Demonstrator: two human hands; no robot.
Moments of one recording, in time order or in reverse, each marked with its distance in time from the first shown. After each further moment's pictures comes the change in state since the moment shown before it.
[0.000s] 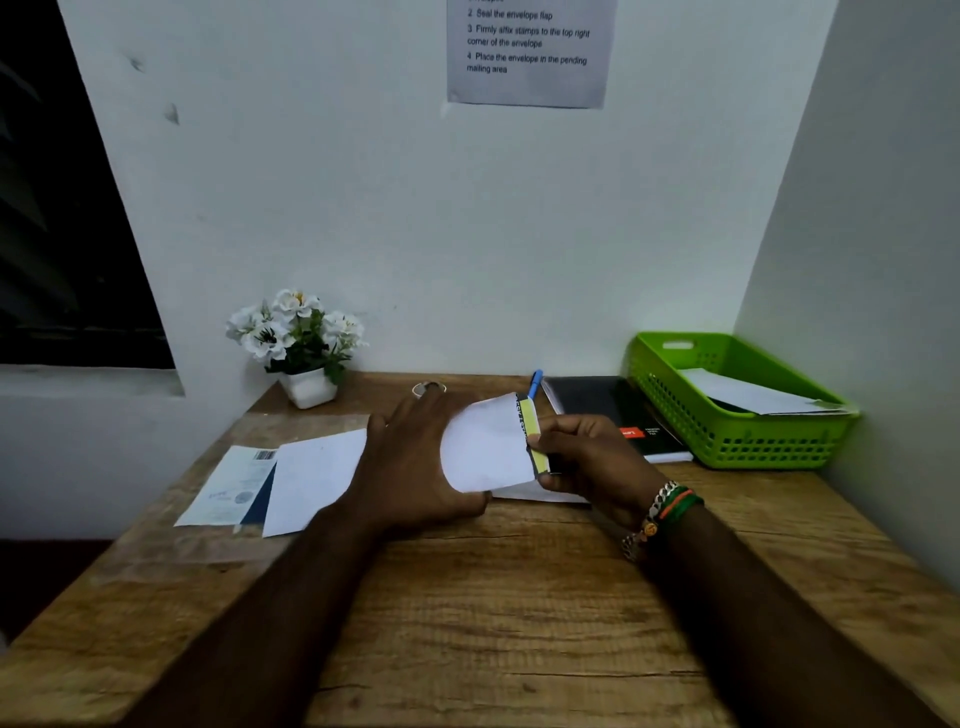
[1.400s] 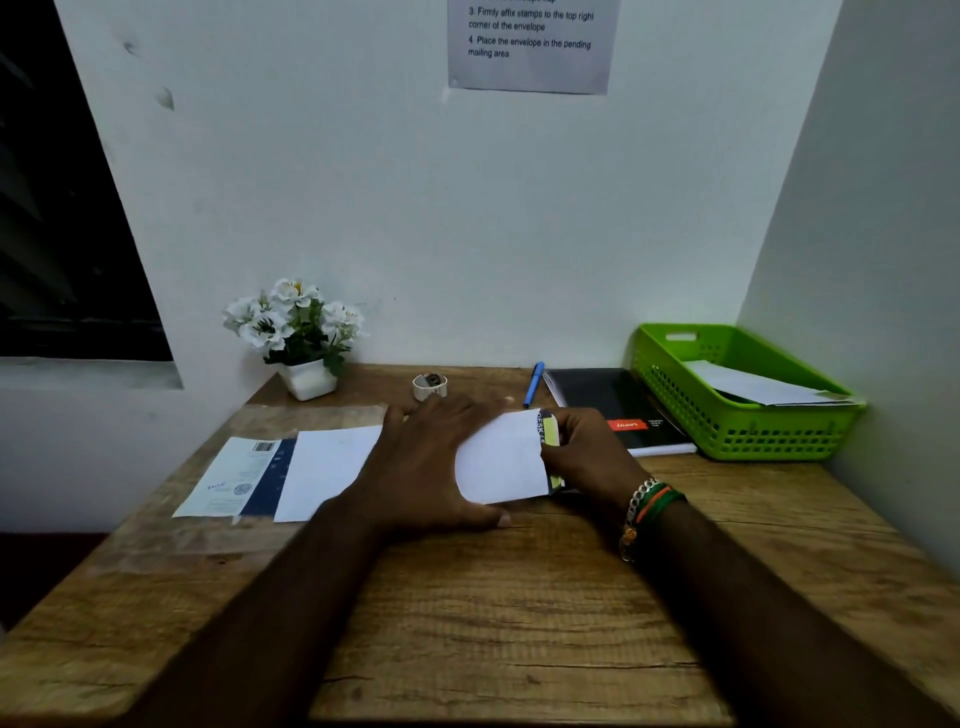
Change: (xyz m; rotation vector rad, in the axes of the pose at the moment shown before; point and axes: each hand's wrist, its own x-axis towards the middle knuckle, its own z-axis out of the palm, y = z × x) left_hand -0.005 0.005 -0.001 0.101 -0.107 0.121; right_hand 0.014 0.019 0.000 -0.310 0.001 -0.230
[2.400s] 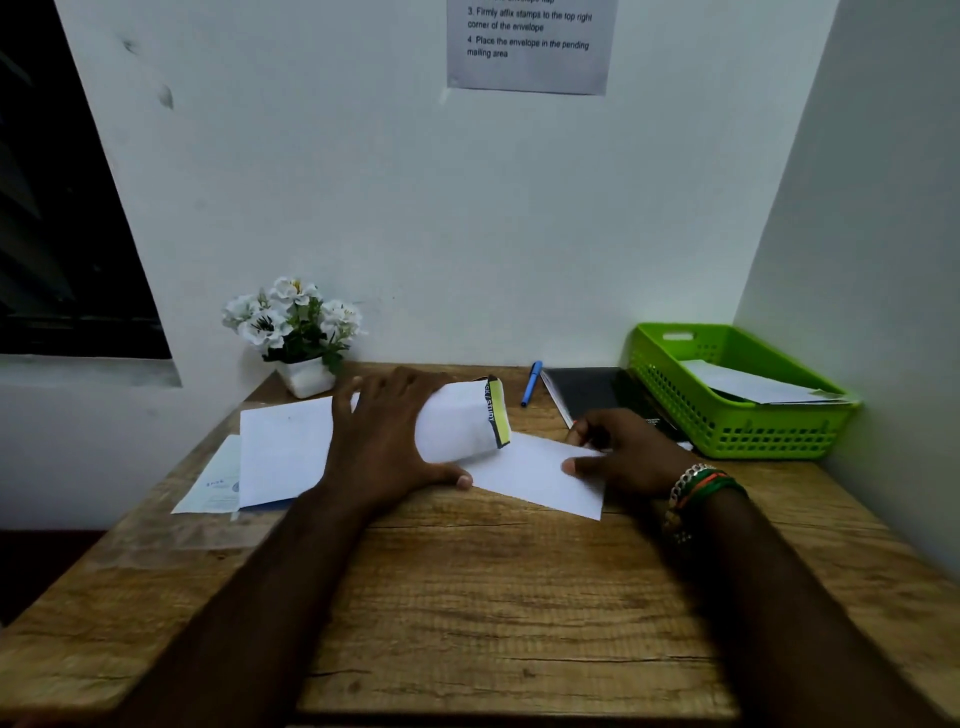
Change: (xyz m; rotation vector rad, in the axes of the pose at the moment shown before) left_hand 0.002 -0.030 0.002 0.118 0.201 -0.196; right_hand 0.006 0.015 -0.061 -0.610 -0.062 0.085
